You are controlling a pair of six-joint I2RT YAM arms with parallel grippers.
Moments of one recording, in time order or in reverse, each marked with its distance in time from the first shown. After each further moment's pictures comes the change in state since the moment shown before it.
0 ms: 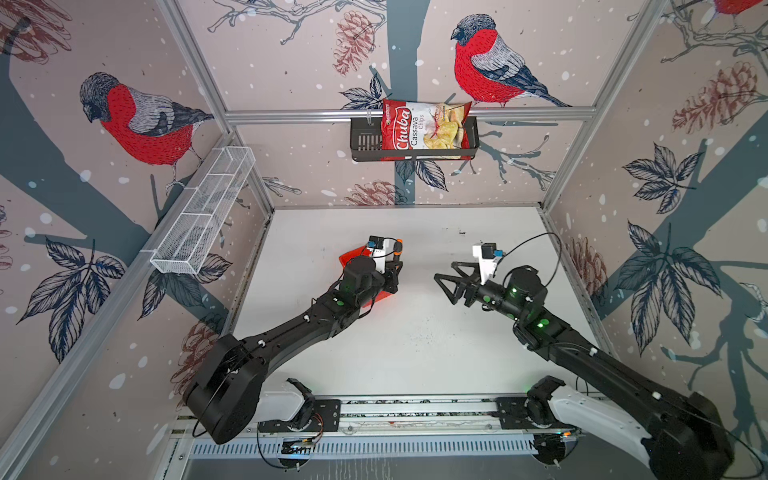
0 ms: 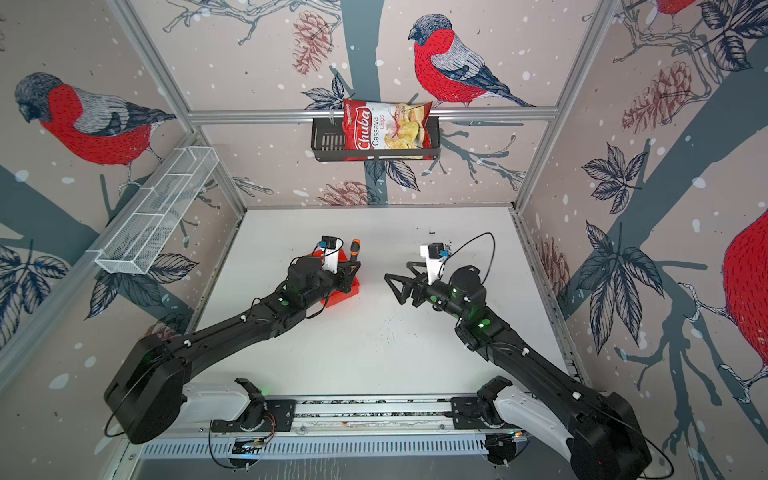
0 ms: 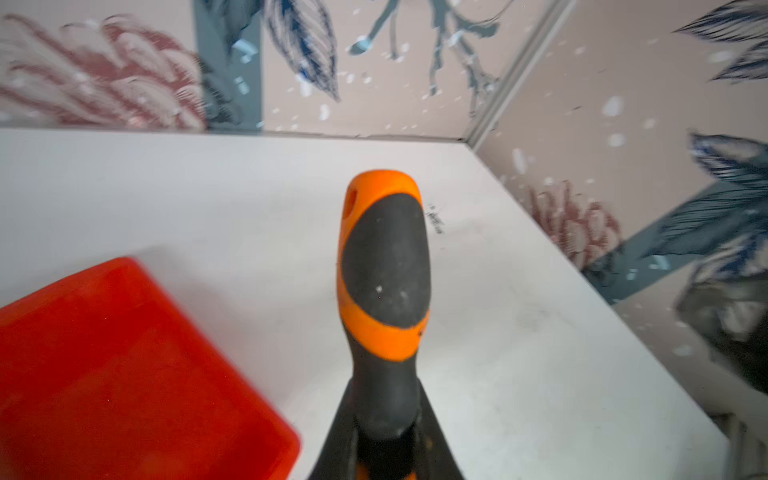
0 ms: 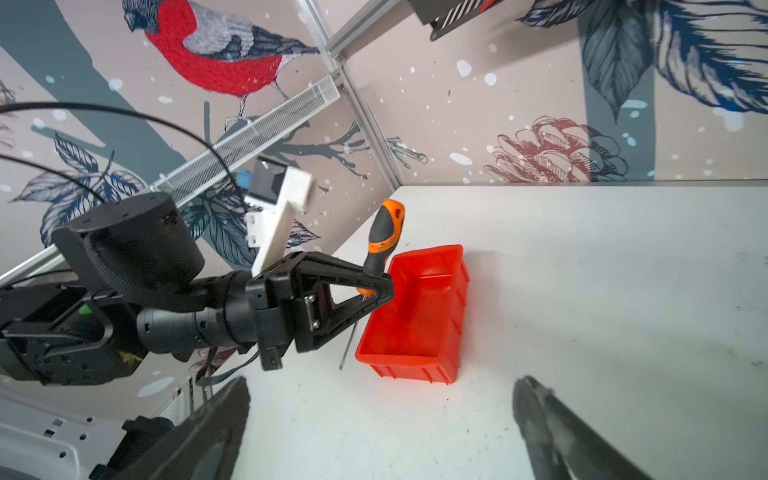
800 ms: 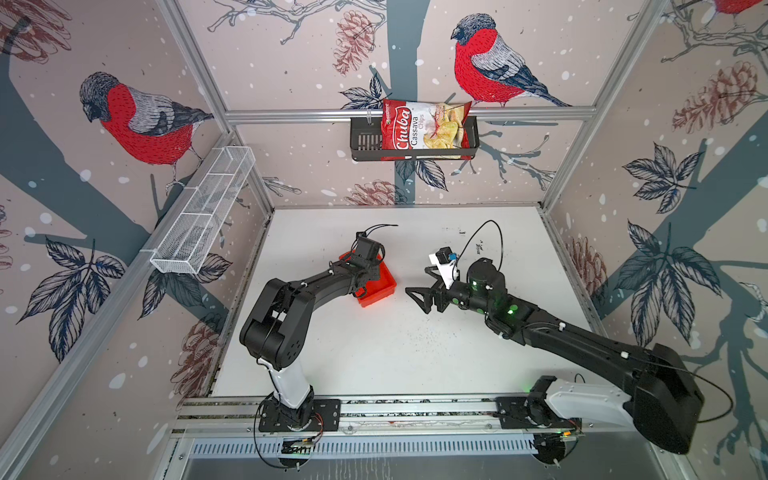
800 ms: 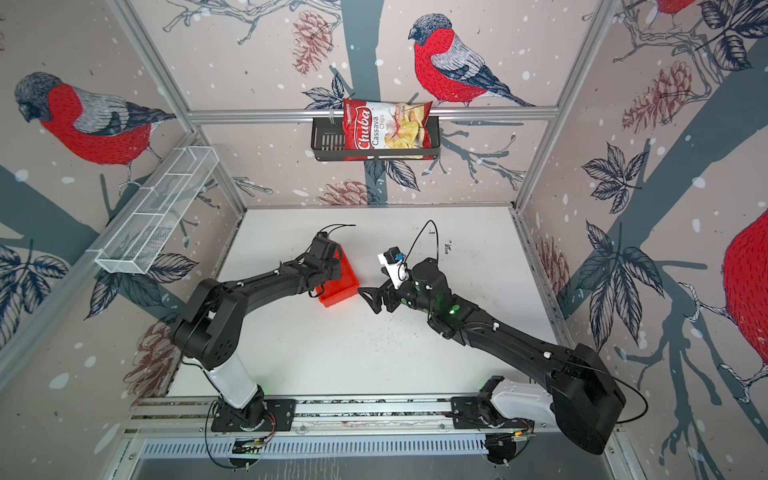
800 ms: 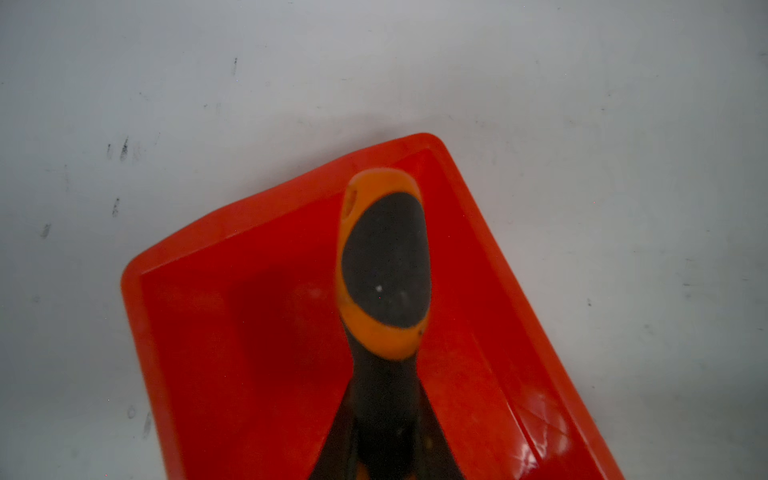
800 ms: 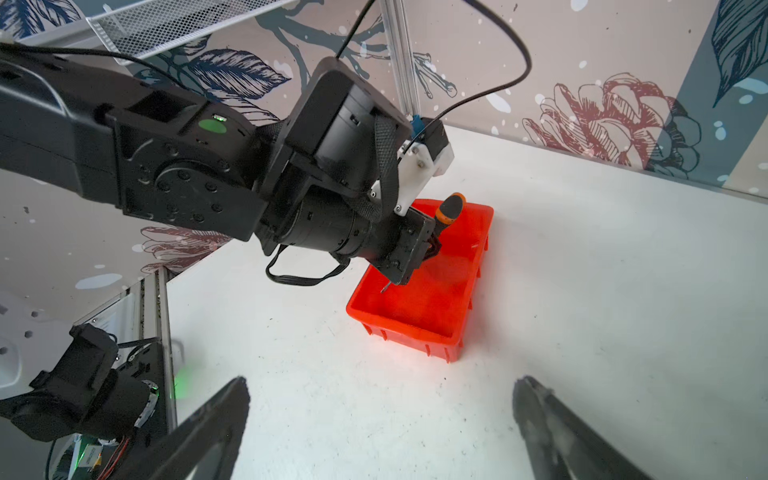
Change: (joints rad) left arm 0.157 0.452 0.308 -0.368 -0.258 -0.006; right arm 0.169 0.211 0.140 -0.123 0.093 -0.226
